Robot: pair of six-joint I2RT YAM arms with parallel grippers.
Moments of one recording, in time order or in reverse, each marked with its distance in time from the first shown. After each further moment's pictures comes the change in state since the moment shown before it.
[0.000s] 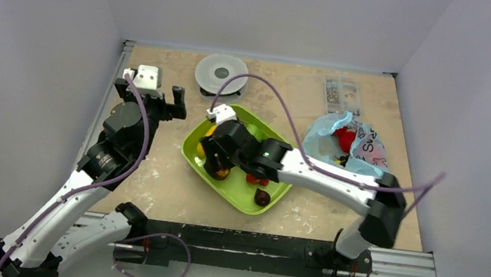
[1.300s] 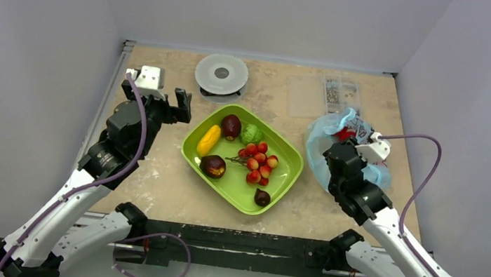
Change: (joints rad) left arm 0.014 0.013 0.001 -0.049 0.111 -0.105; right arm -0.523 -0.935 -0.724 0.031 0.529 0.526
